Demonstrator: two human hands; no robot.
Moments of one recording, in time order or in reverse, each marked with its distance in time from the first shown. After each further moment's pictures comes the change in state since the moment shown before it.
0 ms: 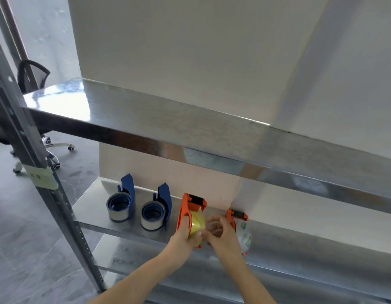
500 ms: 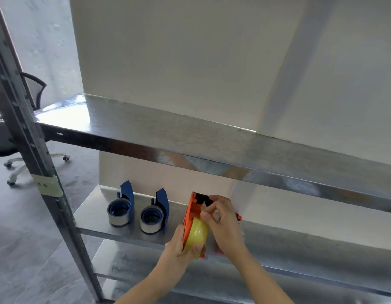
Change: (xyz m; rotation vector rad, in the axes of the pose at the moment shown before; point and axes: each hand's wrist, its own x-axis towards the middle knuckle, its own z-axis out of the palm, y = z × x) left_hand -0.065 0.039 0.000 -0.105 0.071 0.190; right_hand -0.018 -0.061 -0.022 -0.171 0.079 -0.363
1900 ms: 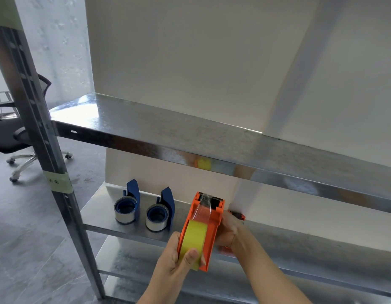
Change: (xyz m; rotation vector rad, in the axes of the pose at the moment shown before) left_hand -0.049 0.032 -0.012 -0.176 0.071 0.100; right_hand 0.025 0.000 0.015 0.887 -0.378 0.849
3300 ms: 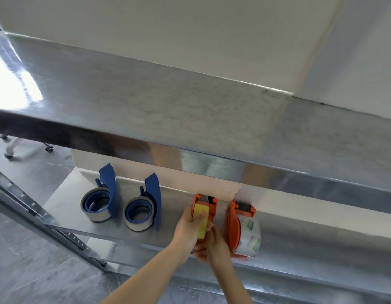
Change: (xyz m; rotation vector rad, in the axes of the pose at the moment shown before) left_hand 0.173 -0.150 0.039 0.041 0.229 -0.563; right_hand 0.123 0.100 -0.086 -0.501 0.467 -0.136
